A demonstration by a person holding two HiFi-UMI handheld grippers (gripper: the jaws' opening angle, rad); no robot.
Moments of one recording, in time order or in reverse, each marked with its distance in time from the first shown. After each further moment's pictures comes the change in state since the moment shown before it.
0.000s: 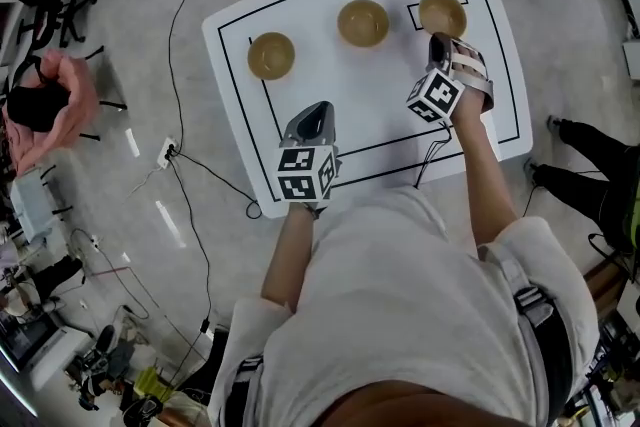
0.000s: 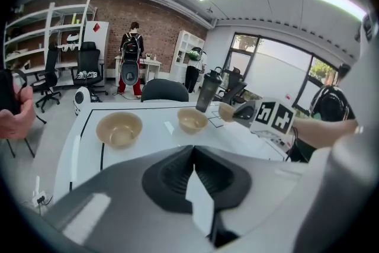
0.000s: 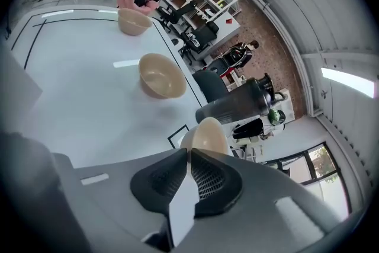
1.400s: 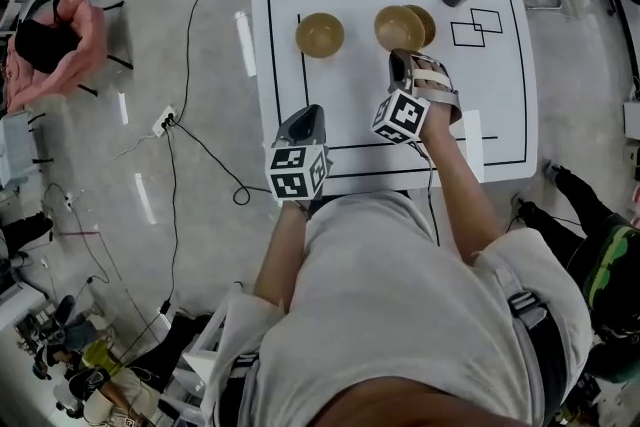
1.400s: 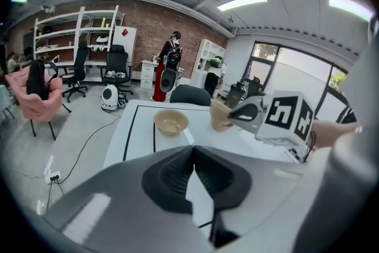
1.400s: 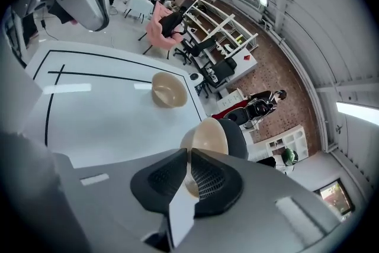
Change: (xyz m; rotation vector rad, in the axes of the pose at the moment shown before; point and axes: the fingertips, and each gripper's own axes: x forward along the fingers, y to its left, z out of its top) left arm -0.093 0.085 -0.032 -0.127 -0.064 0.156; right arm -0.088 0.076 0.186 -0.147 -0.287 0.073
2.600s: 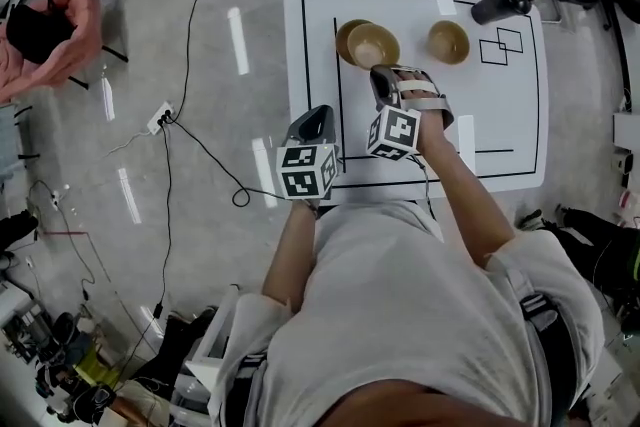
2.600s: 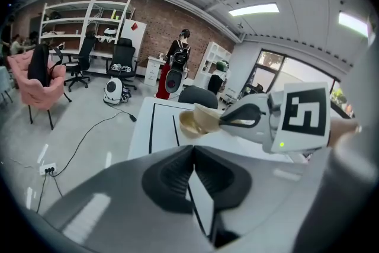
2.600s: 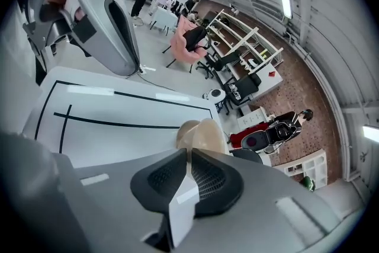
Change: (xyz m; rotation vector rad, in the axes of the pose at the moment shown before) left arm -0.002 0.093 0.005 -0.088 -0.004 -0.031; right arm 0.009 0.053 0.144 -0.142 -0.121 0.166
